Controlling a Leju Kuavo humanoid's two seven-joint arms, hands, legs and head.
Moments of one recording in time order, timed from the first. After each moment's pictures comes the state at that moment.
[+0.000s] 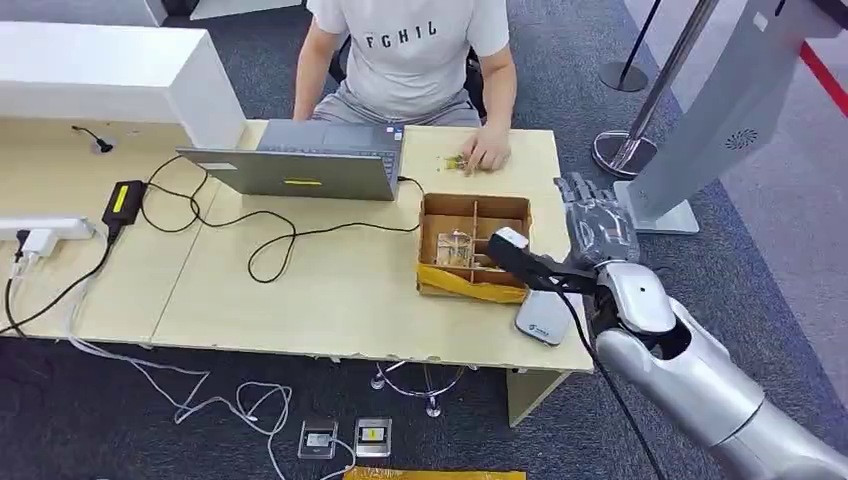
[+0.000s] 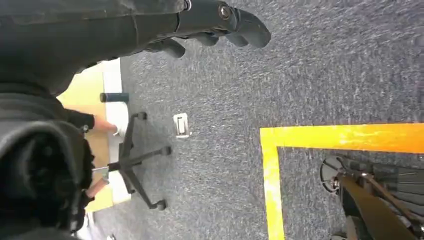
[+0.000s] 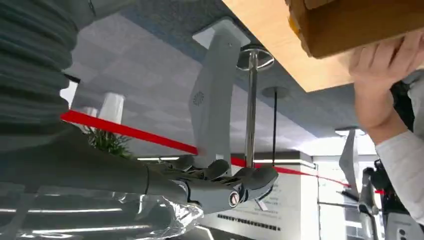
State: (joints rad) left arm -0.12 0.10 -1.21 -0.21 1.07 0.33 -0.03; right arm -0.77 -0.43 0.88 -1.41 0.70 0.08 0.58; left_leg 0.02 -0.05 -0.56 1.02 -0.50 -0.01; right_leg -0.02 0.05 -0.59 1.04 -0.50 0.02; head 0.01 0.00
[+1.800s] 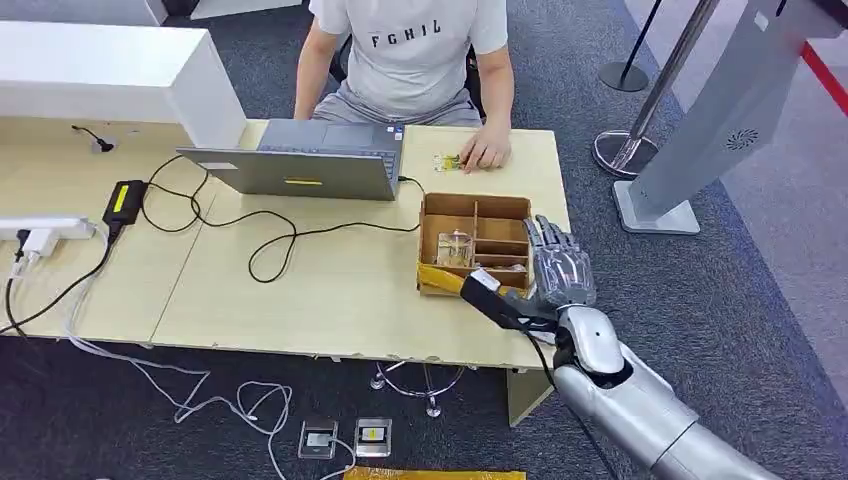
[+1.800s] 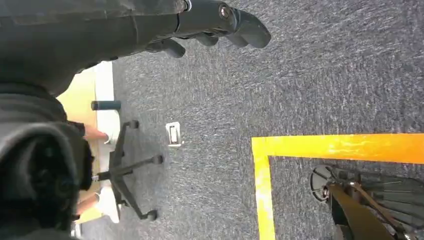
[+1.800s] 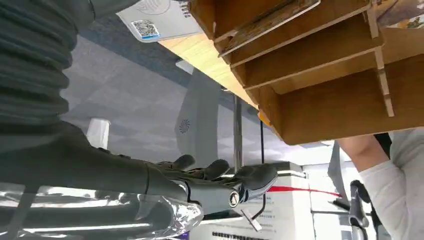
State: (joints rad) left arm -0.12 0.11 -1.21 -0.21 1.05 0.35 -0.04; right arm -0.67 -0.27 0.94 -1.10 0.74 -0.24 0.45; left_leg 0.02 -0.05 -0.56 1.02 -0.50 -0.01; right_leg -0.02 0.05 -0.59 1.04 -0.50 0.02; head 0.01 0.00
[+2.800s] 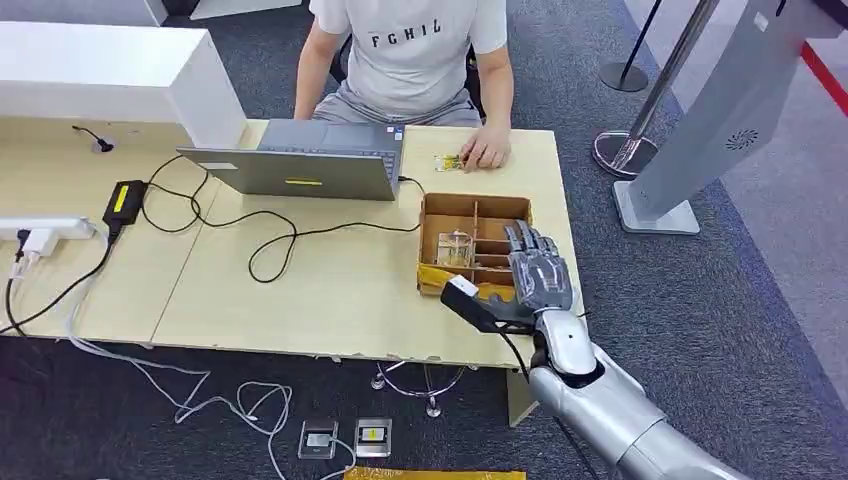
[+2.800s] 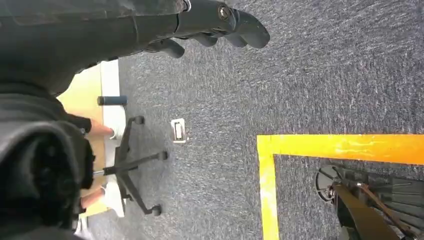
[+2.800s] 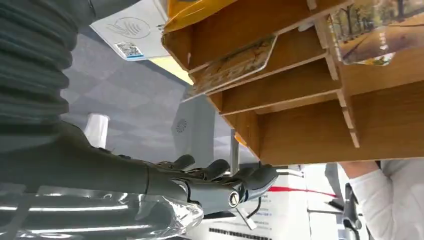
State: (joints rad) left arm -0.12 0.11 -1.21 -0.21 1.07 0.35 -0.03; right arm -0.67 -0.17 0.91 -0.96 0.83 -0.26 0.42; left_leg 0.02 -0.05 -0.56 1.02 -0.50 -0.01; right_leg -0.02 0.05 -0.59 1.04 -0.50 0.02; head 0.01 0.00
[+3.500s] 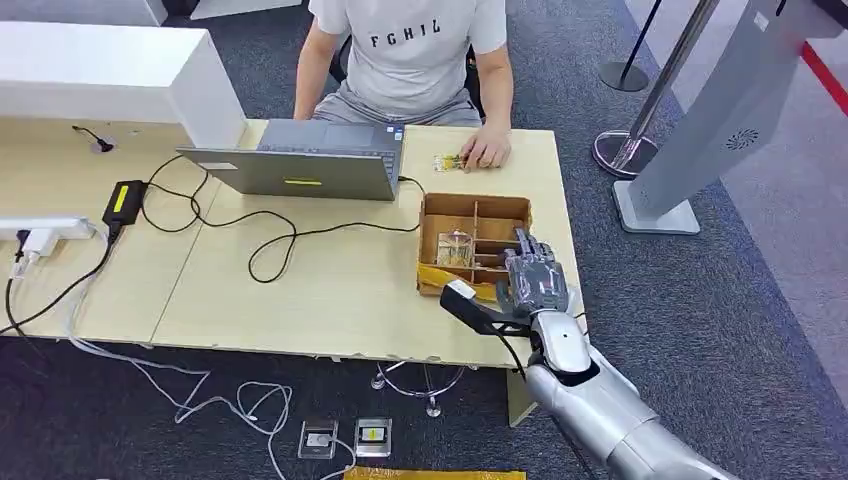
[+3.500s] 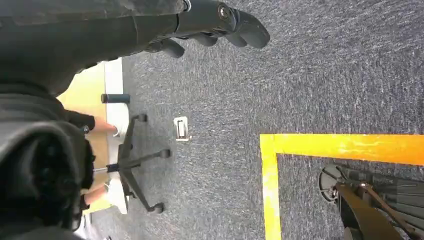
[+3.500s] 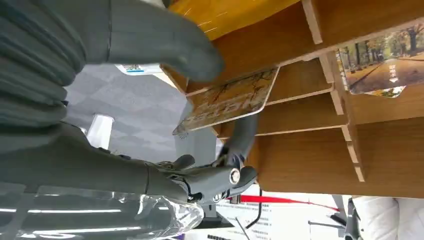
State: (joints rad) left arm -0.12 0.11 -1.21 -0.21 1.07 0.35 -0.02; right arm -0.66 -0.12 0.87 -0.87 0.86 -0.23 0.38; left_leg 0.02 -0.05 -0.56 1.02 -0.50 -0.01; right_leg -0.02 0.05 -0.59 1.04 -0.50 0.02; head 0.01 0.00
